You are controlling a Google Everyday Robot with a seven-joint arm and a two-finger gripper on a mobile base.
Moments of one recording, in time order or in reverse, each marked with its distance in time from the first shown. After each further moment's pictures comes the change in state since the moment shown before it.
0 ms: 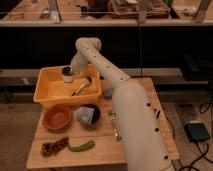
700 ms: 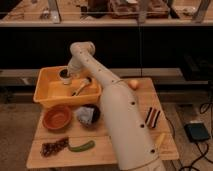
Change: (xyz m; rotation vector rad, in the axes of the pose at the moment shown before) arm 0.008 -0.009 0.031 -0.028 0.013 0.028
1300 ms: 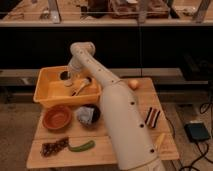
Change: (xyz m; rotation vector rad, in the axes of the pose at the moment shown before) arm -0.003 0.003 0.002 0.017 -0.034 0.015
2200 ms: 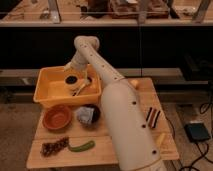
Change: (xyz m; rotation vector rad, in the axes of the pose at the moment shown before) arm 0.002 0.018 -0.050 -0.038 -0.013 -0.006
